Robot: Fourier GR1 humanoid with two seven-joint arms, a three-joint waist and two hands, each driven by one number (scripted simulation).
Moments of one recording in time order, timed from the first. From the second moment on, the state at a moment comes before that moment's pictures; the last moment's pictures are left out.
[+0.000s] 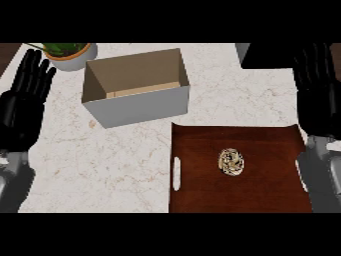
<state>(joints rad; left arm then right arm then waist) -0.26 0.38 -0.06 -1.65 0.29 0.26 0.08 -0.36 -0.19 -0.05 -1.58 -0.32 -0.26 0.04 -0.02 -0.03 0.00</state>
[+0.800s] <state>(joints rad) -0.10 0.56 -0.08 -1.43 0.05 0.28 0.11 -0.20 -0.49 0.26 -1.38 -0.13 0.40 -0.46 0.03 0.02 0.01</state>
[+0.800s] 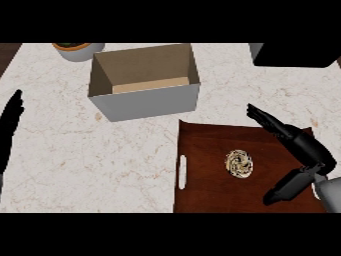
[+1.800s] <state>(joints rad) -0.08 0.53 -0.07 -1.33 -0.01 0.27 0.05 -0.55 -0.63 0.52 -1.00 0.52 0.33 -0.78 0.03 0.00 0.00</state>
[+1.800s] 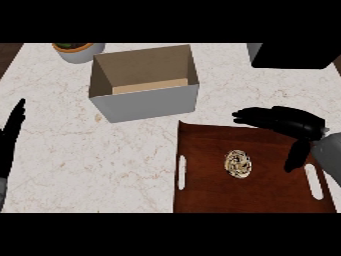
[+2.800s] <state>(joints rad) -0.09 0.48 0.04 -1.32 -0.09 0.20 0.06 -0.55 -0.45 0.50 -0.97 0.85 0.40 -0.69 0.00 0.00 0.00</state>
